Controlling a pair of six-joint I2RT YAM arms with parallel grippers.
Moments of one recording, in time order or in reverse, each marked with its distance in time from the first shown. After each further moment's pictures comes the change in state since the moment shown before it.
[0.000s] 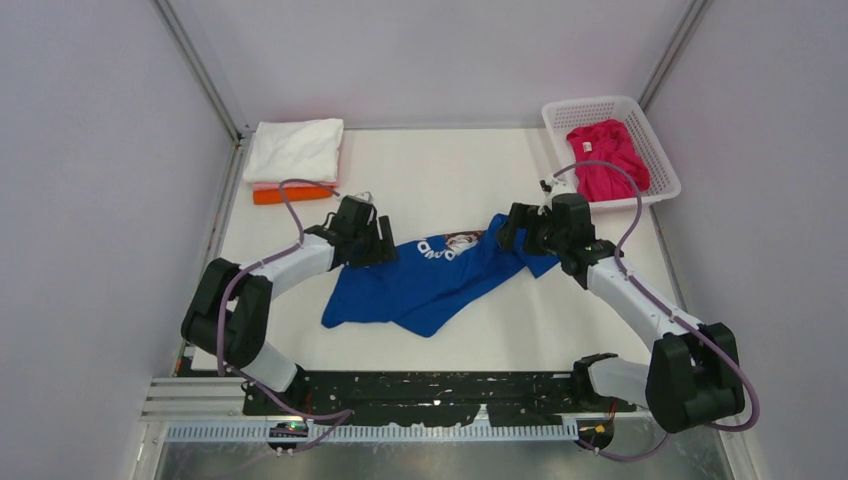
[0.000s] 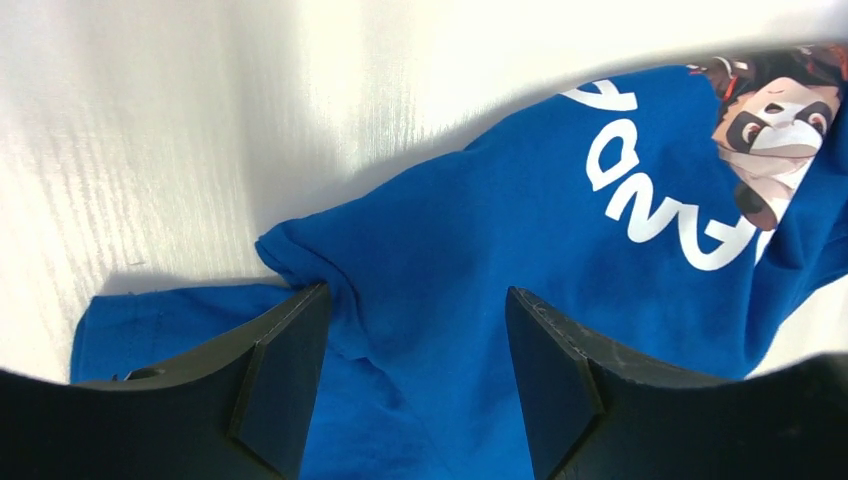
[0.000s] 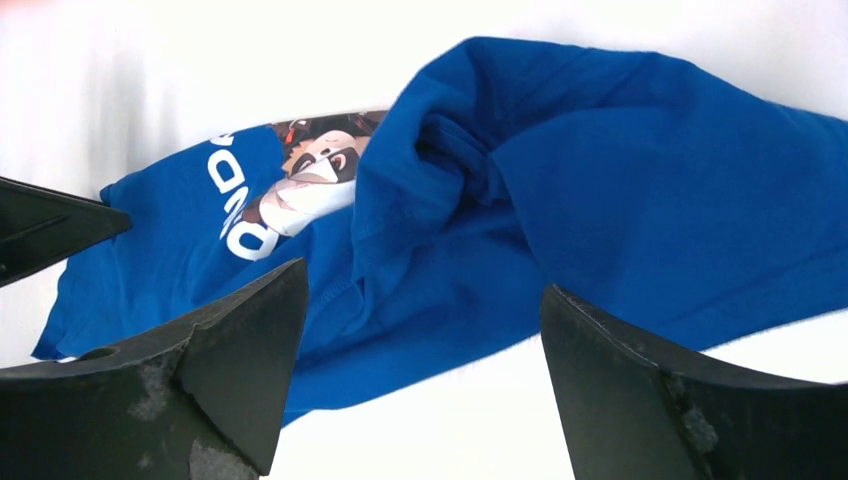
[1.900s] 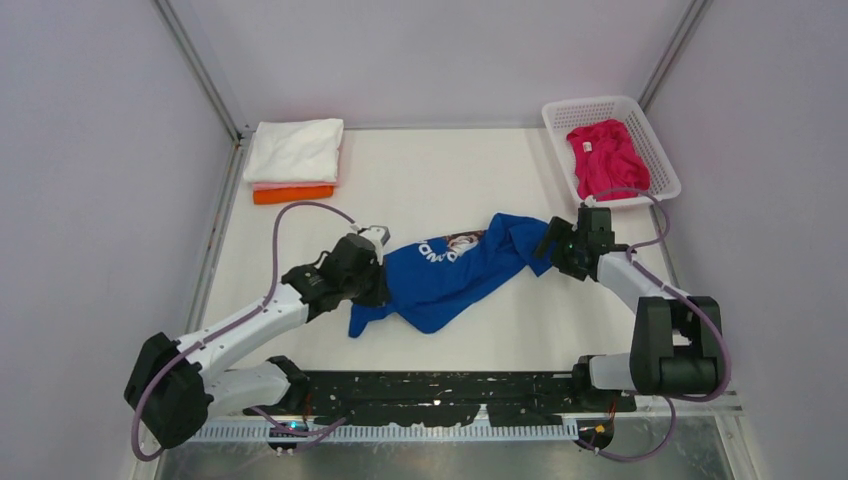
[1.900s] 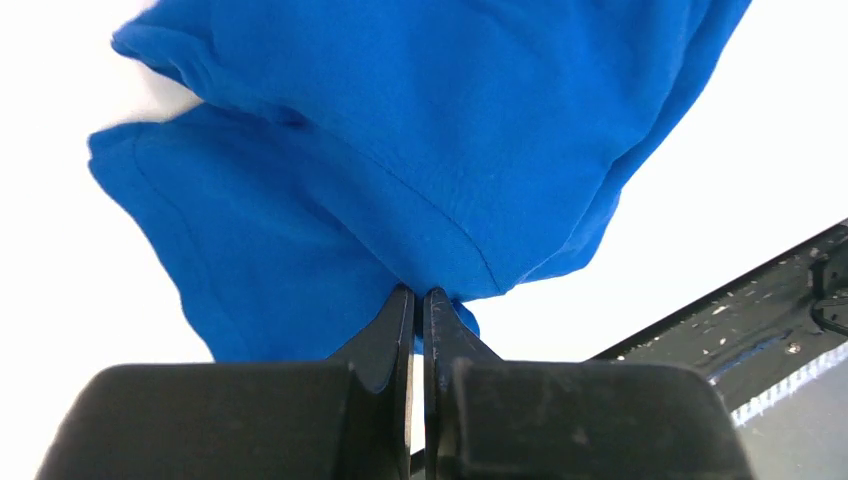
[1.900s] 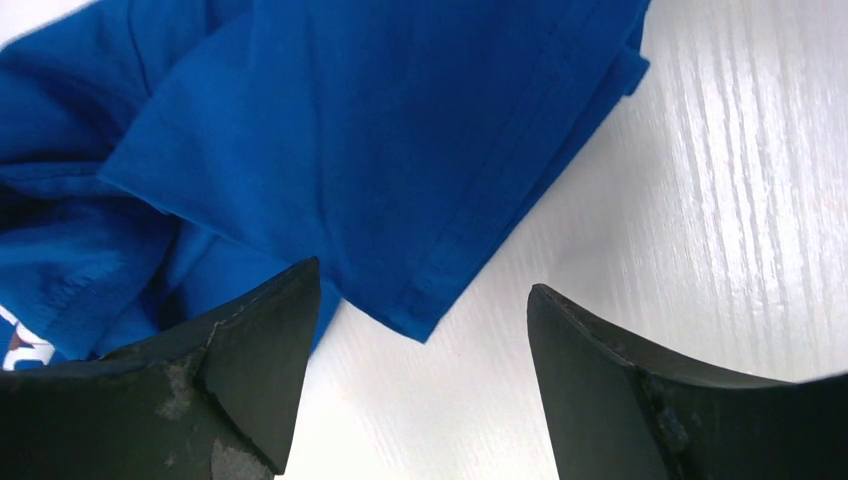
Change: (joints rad) left arm -0.260 -0.401 -0.167 -0.216 -0.012 0.120; right arm -0.249 0.167 -0.063 -0.066 0.060 0.097
